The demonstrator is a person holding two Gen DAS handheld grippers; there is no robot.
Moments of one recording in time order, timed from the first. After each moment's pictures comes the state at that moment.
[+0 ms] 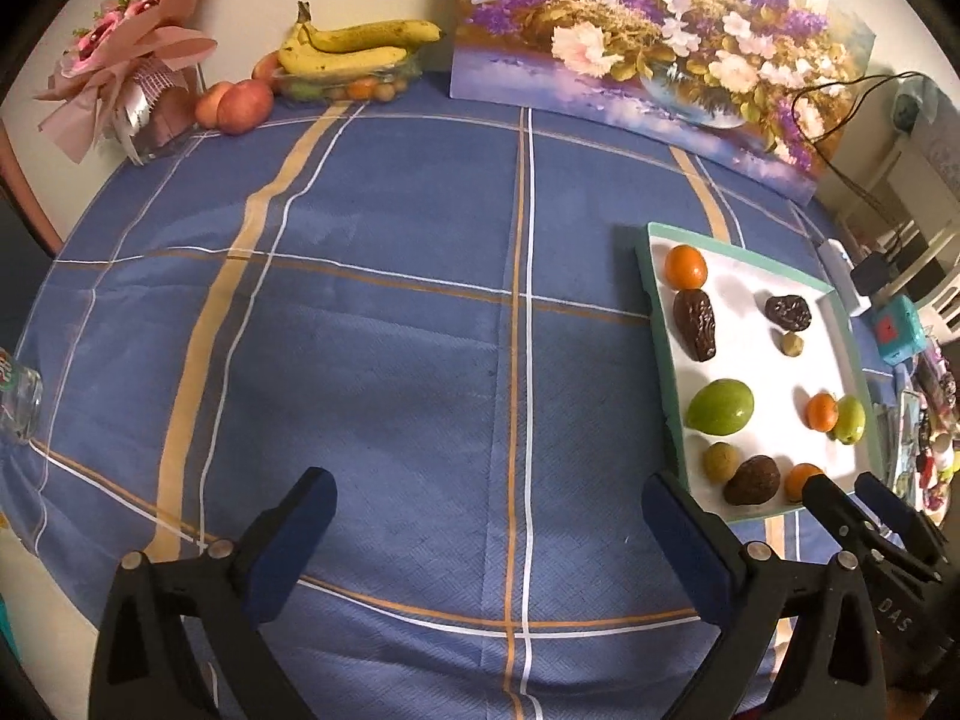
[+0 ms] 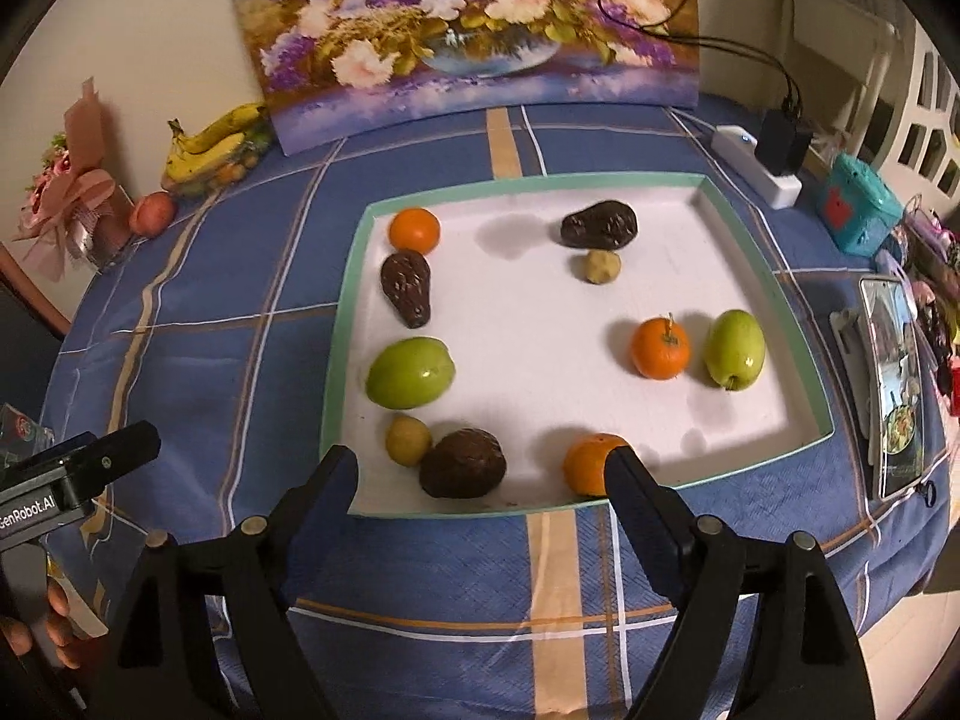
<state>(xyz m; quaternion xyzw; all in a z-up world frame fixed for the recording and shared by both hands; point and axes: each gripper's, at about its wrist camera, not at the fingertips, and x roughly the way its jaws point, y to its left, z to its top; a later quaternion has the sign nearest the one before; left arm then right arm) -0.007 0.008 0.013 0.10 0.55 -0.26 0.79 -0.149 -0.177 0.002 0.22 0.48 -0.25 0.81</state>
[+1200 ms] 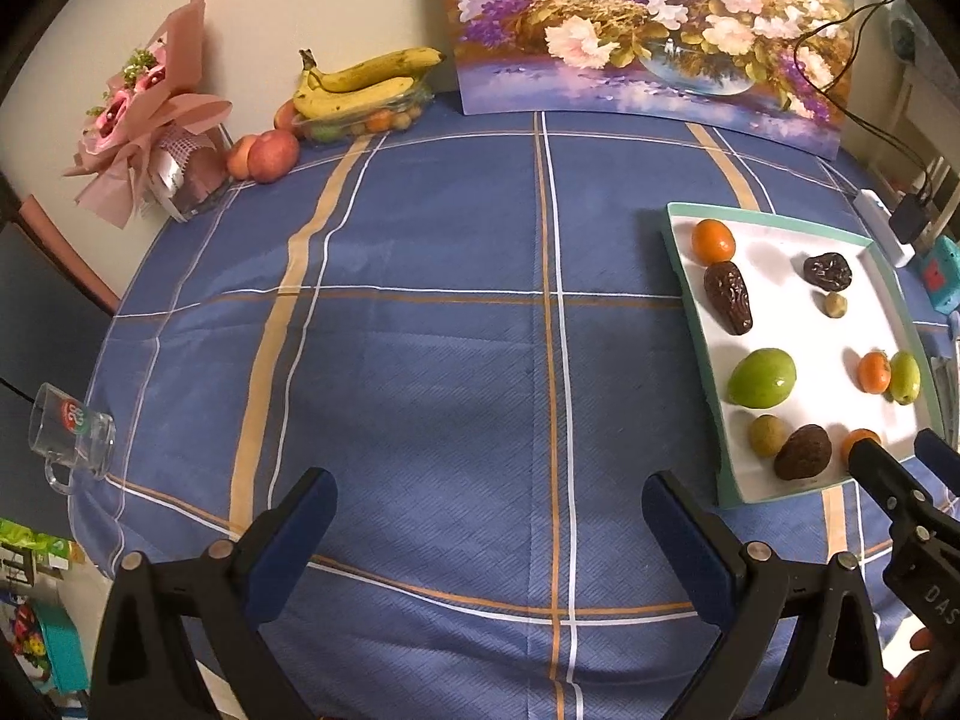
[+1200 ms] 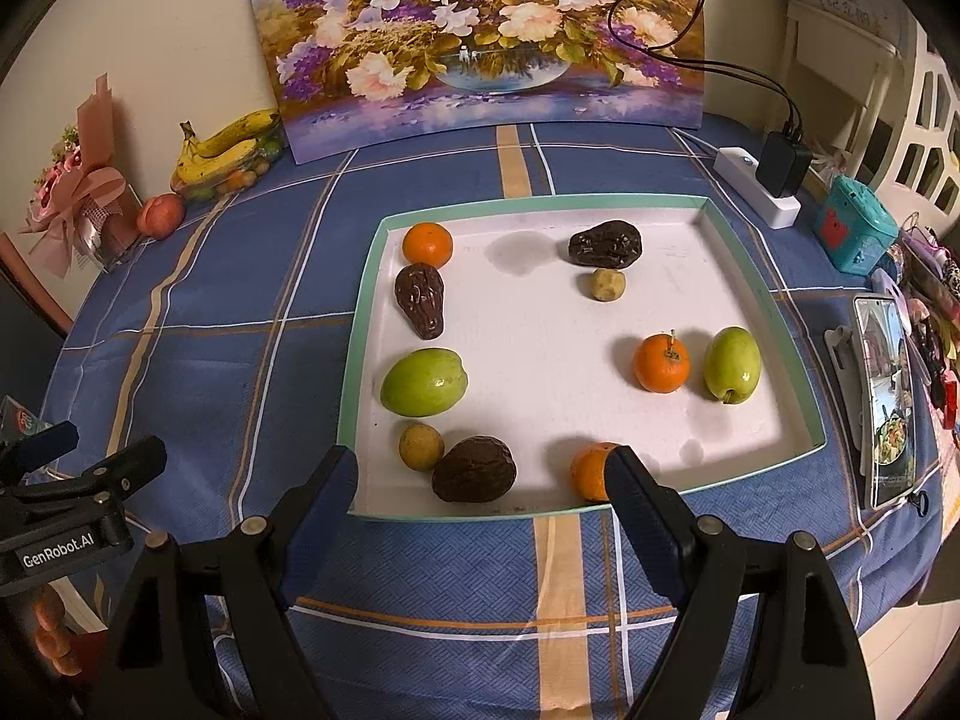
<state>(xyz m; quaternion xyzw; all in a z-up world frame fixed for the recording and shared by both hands) -0.029 -0.007 0.020 0.20 0.51 -0.21 0.81 -0.148 -0.170 0.009 0.21 0.47 -0.25 0.82</state>
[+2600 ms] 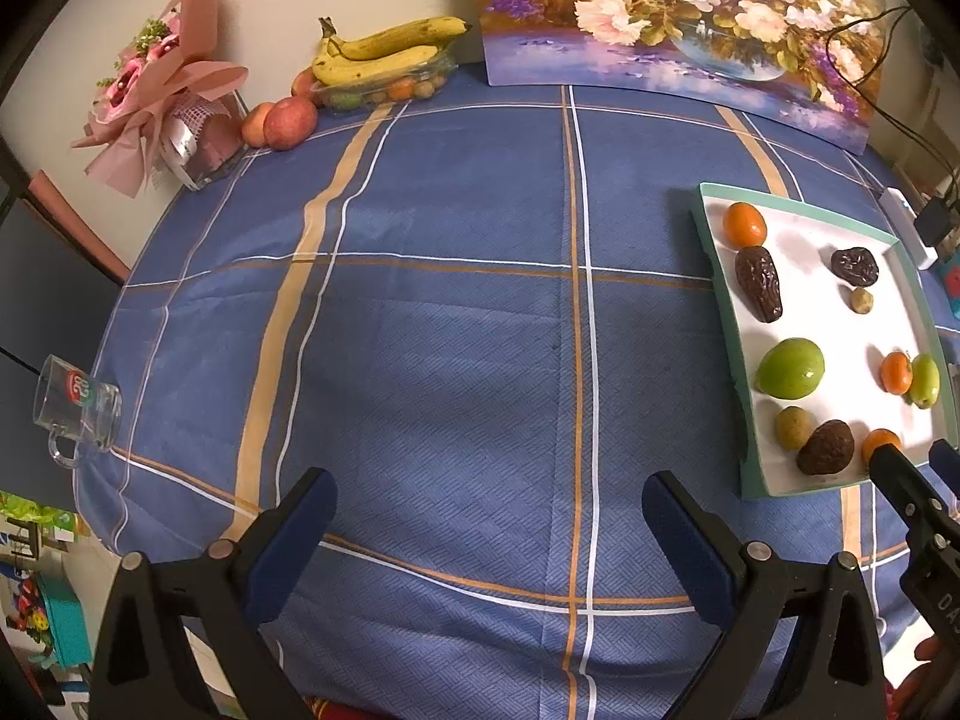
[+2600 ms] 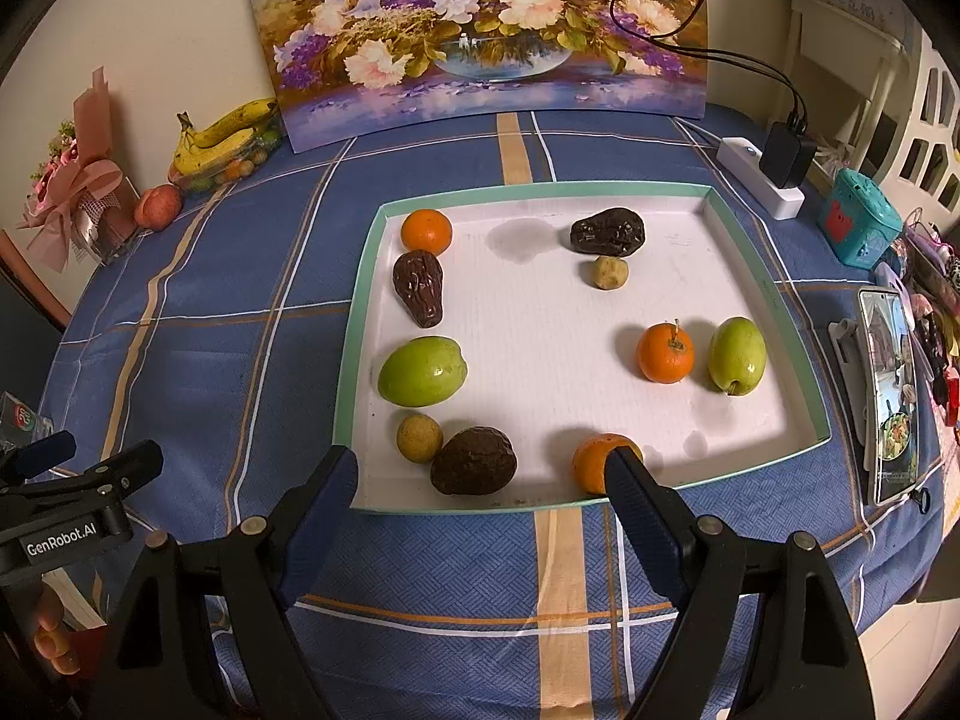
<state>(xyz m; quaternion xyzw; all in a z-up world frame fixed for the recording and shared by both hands) -0.024 0.000 0.008 0.20 0.54 -0.18 0.80 -0.147 -0.171 0.004 0.21 0.48 -0.24 0.82</state>
